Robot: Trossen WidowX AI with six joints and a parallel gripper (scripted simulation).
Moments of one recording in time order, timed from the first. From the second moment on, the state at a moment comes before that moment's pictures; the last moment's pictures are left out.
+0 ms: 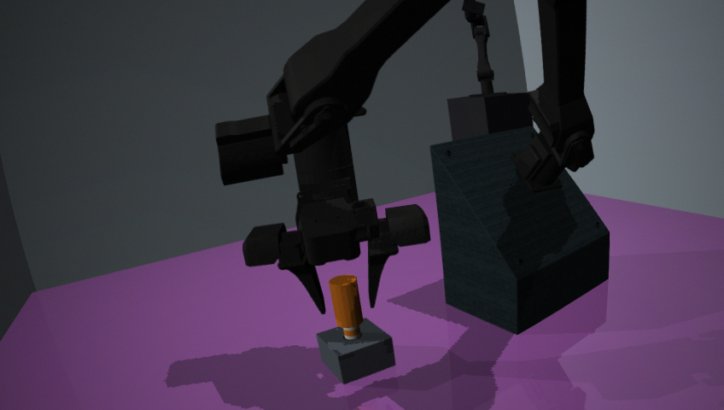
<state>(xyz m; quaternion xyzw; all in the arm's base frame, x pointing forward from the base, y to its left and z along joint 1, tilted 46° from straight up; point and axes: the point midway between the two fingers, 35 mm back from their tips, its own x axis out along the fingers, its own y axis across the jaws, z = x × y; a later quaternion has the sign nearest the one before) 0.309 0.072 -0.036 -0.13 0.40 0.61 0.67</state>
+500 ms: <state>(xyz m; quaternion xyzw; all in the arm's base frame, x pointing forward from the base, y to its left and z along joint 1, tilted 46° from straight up) 0.315 0.026 0.005 -0.13 0.41 0.60 0.68</state>
